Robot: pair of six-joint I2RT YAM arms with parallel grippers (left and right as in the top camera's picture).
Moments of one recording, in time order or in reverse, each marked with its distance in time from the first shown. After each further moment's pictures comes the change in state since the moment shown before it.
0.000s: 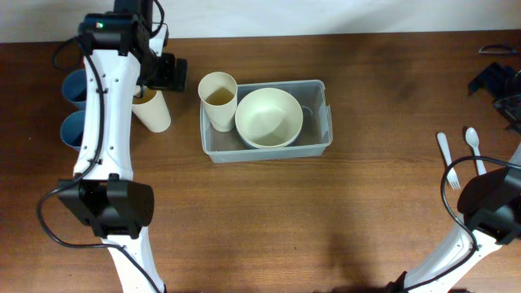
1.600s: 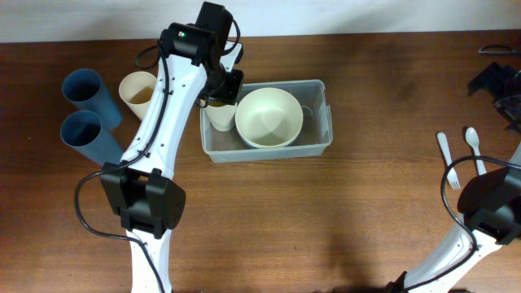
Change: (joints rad) left arm -0.253 0.060 -0.038 0.044 0.144 -0.061; right arm 0.000 0.000 0.000 0.000 0.000 0.000
